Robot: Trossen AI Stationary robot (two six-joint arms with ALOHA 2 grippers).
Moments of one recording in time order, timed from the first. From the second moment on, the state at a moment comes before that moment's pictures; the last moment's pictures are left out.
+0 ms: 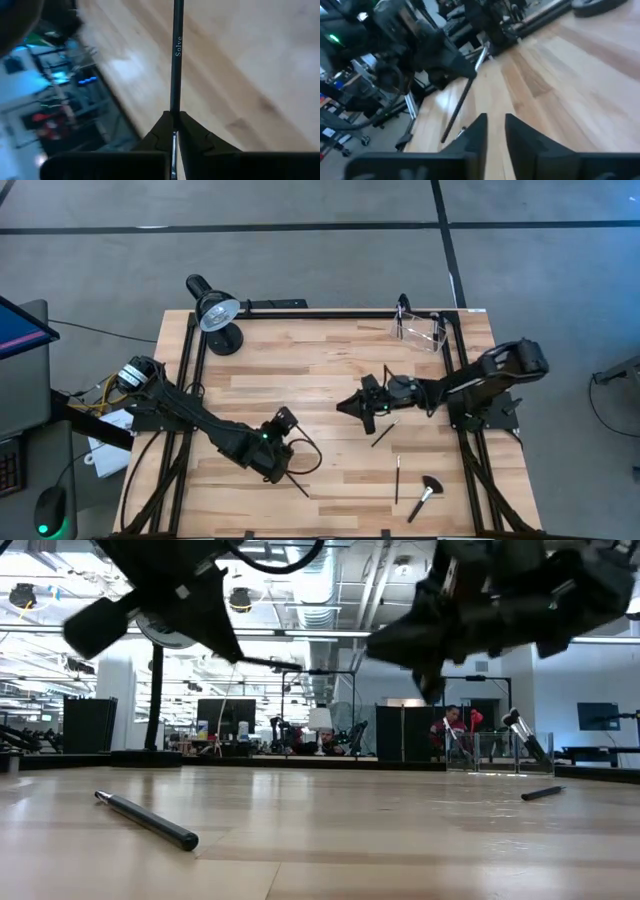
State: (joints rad) left arm -0.57 1.69 1.12 -0.69 -0.90 0.61; right arm 0.08 1.56 0.48 0.88 -0.04 0.52
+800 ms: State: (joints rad) left arm -0.59 1.69 1.12 -0.42 -0.99 1.13; right arm 0.06 1.93 0.81 1.03 -0.36 0.61
